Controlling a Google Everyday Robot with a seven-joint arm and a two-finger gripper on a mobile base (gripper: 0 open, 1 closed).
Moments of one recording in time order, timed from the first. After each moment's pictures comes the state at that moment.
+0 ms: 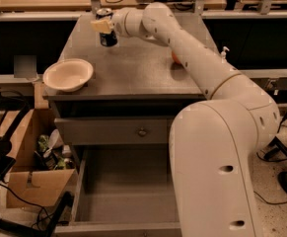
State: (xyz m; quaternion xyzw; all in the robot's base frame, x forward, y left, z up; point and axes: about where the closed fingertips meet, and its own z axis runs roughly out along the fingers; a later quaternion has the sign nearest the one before) arm 0.903 0.113 0.925 -0.36 0.67 0.22 0.61
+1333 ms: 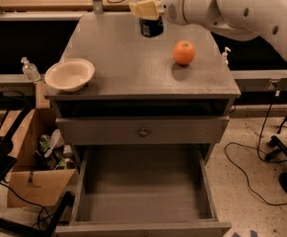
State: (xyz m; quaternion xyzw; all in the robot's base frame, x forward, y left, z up) arm 0.730 -0.020 1.044 -0.37 0.66 0.16 0.64
